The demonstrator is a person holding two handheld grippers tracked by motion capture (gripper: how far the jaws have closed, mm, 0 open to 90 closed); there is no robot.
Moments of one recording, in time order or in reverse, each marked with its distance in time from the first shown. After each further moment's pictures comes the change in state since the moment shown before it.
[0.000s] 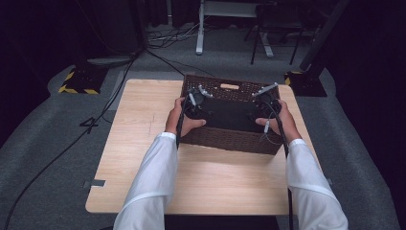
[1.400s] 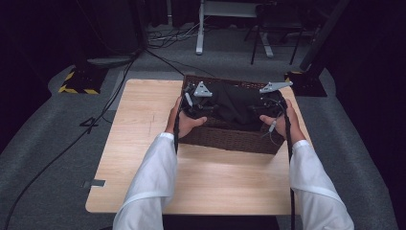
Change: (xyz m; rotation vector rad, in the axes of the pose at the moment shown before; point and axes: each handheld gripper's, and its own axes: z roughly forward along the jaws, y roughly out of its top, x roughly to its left) left arm -0.009 0.003 -0.025 -0.243 -0.152 0.085; right arm 0.007 0.001 -0.041 -0.261 0.148 -0.035
